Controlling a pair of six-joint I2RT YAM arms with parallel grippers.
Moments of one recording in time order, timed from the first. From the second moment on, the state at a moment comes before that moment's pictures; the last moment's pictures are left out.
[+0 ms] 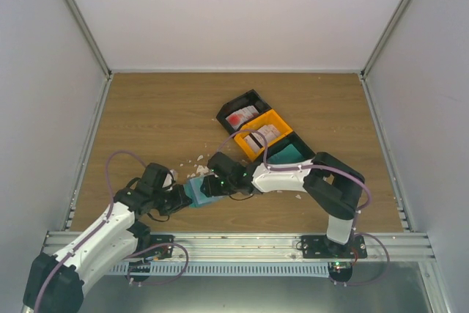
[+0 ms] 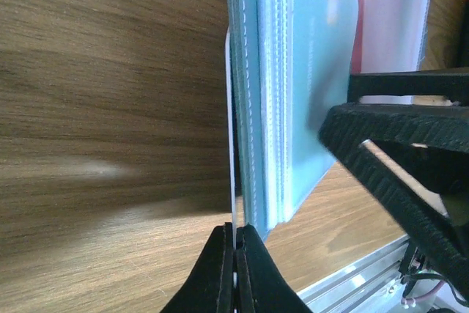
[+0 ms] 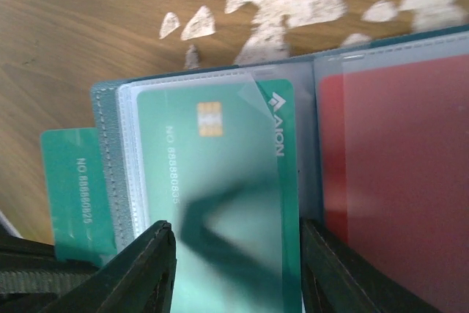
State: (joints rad) left arm -0.40 0.75 0.30 -0.60 0.44 -0.85; right arm 1.09 1.85 1.02 -0.08 -0.16 0.89
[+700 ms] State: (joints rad) left arm -0.40 0.84 0.64 -0.69 0.18 -0.81; right arm 1.05 1.62 0.94 -0.33 0.18 0.82
